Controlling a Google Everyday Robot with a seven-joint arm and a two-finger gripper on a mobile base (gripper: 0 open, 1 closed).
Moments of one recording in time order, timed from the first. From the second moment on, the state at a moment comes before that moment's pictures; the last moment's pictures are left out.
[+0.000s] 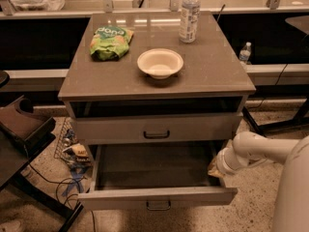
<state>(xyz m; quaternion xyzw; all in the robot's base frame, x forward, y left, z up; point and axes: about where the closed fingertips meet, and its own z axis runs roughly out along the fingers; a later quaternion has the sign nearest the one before) 0.537 -0.243 0.444 -0.63 0.76 0.05 0.17</state>
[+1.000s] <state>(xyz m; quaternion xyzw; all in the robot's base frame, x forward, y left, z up) 0.533 -0.197 0.391 -0.66 0.73 0.08 0.16</state>
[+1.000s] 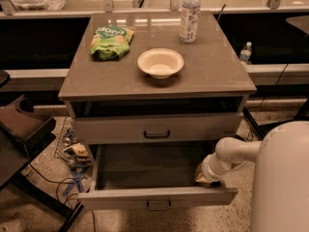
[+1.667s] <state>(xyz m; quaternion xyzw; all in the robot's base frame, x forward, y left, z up) 0.521 -0.200 0.392 -0.66 0.74 0.08 0.15</state>
